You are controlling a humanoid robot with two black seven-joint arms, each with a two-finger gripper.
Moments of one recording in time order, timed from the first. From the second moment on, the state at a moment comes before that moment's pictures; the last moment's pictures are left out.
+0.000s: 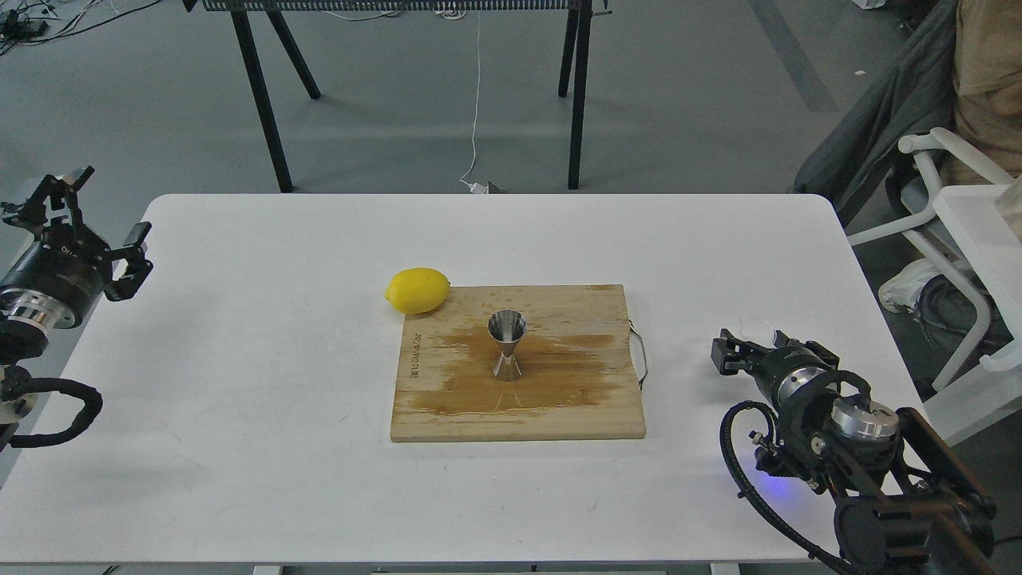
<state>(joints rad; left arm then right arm) -0.57 0.61 -0.64 -0.53 0.06 -0.49 -0.49 0.18 -0.11 1.31 1.15 0.55 -0.33 0.16</state>
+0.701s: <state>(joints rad) -0.60 0.62 -0.65 -0.53 0.04 -0.49 -0.49 0.24 -0.22 1.27 1.31 0.28 -0.18 0.14</state>
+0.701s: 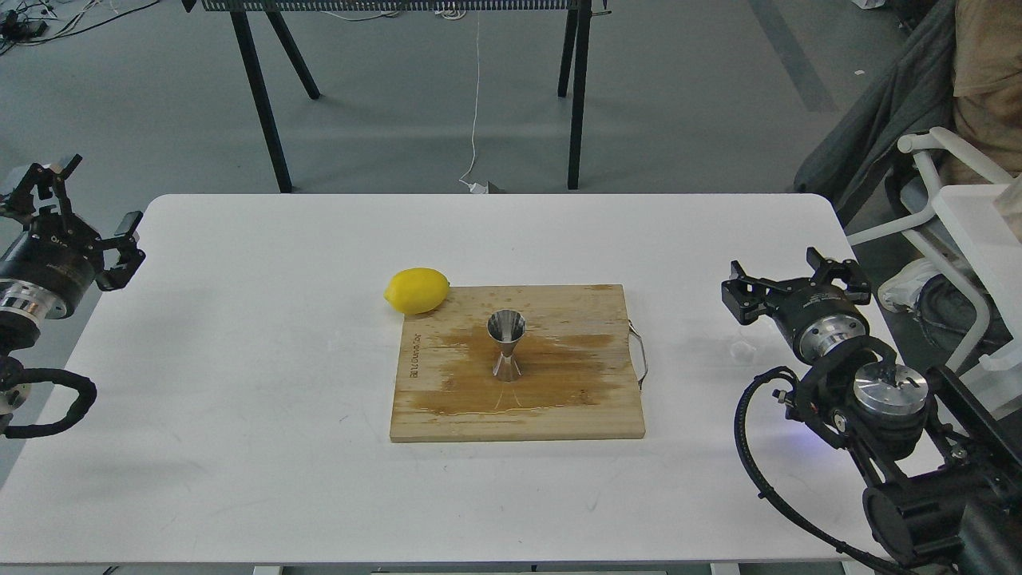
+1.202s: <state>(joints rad) -0.63 0.58 -0.65 -0.53 0.00 -0.49 -0.49 0.32 -0.25 1.25 1.09 0.04 0.46 0.02</state>
